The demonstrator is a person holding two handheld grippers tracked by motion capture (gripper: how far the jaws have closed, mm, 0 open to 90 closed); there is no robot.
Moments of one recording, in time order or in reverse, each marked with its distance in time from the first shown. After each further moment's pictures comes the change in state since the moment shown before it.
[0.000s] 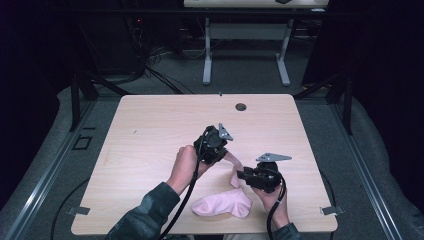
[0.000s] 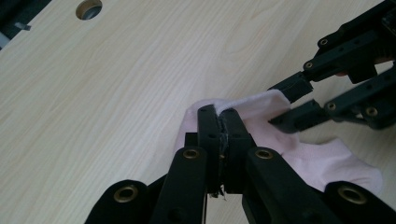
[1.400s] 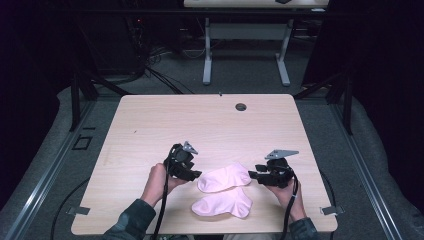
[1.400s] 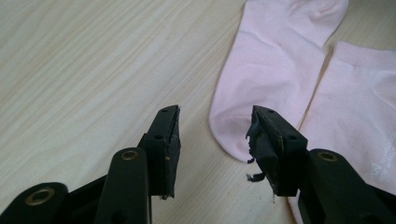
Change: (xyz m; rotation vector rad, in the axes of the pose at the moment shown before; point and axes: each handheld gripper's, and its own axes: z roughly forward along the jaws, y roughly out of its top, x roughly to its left) left arm 0.039 -0.106 0.017 0.102 -0.082 -0.206; right arm -0.036 0.002 -0.011 0.120 -0.045 -0.118
